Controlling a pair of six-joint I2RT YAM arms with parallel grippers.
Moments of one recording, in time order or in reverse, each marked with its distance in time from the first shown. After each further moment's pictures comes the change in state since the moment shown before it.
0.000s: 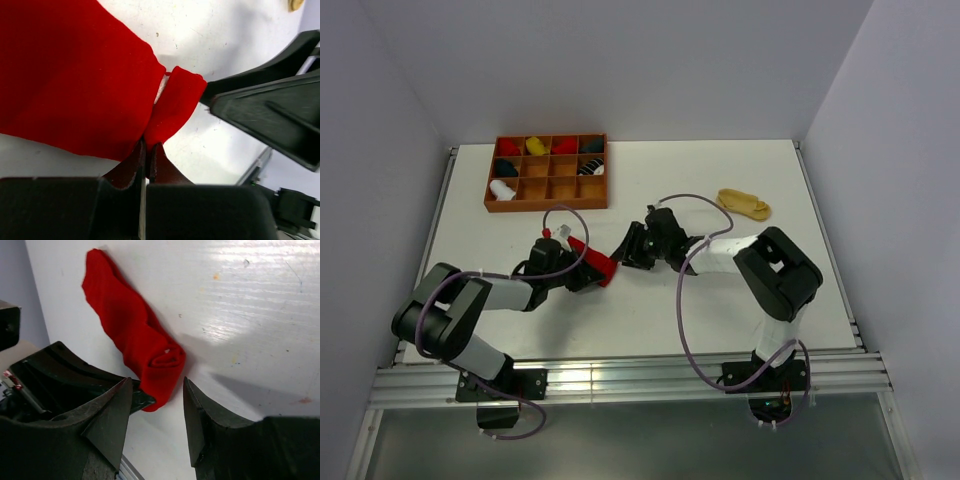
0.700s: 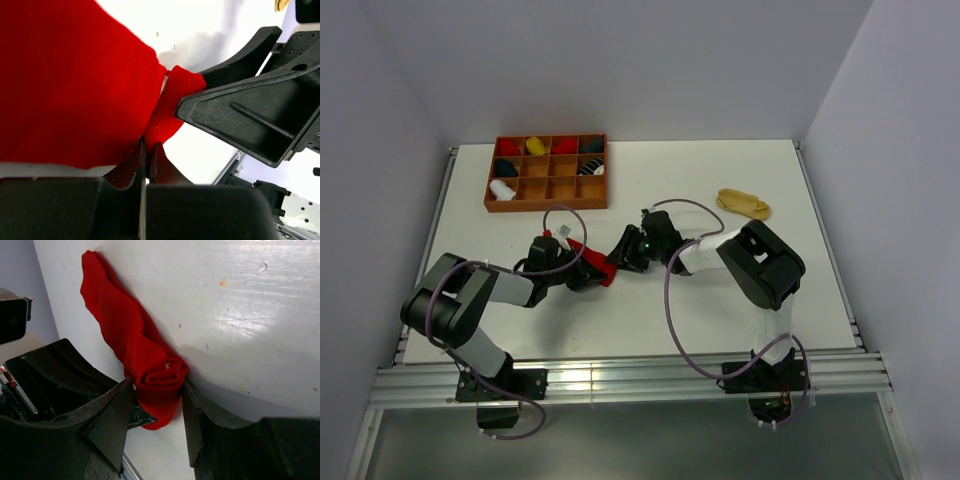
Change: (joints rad) left arm 0.048 0.083 0.007 0.072 0.116 -0.085; right arm 0.001 0.130 0.015 0.117 -0.086 0.041
